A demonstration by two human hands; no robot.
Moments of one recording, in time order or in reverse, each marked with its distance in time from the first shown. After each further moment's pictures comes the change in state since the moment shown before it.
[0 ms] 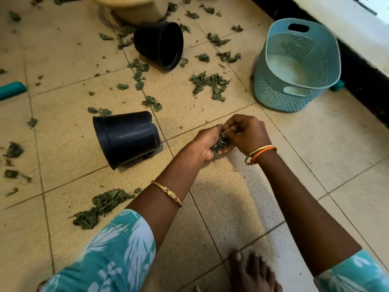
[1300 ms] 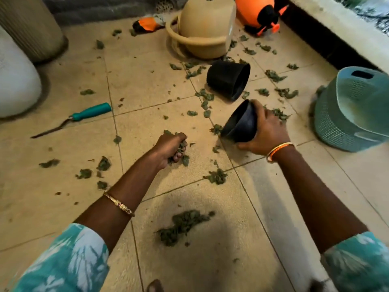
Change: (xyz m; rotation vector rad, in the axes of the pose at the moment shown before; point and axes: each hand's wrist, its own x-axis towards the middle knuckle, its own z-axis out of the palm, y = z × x) left_hand -0.087 0.098 -0.252 0.269 0.355 0.128; right_hand 0.071 -0.117 0.075 -0.655 -0.027 -0.192
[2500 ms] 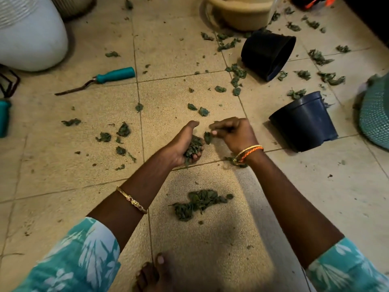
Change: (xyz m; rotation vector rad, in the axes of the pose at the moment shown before) left_hand -0.013 -0.056 -0.011 -0.287 -0.148 -0.202; right_hand -0.030 -0.120 0.070 0.961 -0.217 0.065
